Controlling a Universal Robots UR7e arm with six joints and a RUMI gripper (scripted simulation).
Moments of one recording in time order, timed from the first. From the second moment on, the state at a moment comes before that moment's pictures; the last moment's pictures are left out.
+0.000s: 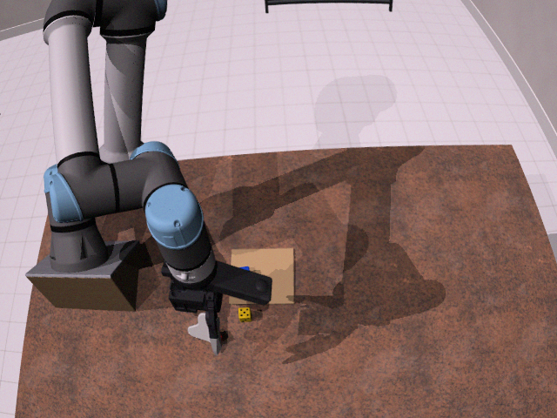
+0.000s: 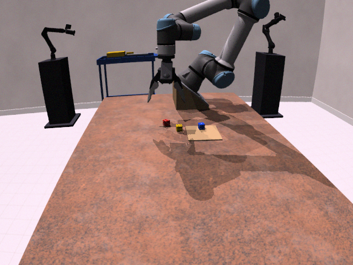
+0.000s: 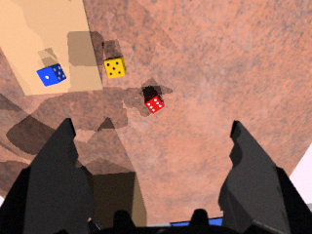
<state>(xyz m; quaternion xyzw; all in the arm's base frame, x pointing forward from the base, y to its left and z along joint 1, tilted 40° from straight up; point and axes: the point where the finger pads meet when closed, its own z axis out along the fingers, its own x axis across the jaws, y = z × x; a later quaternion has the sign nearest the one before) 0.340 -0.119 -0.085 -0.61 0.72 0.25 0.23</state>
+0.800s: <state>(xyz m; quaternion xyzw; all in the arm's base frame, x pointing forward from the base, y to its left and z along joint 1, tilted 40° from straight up) 0.338 -0.114 -0.085 -0.77 0.54 0.18 0.29</state>
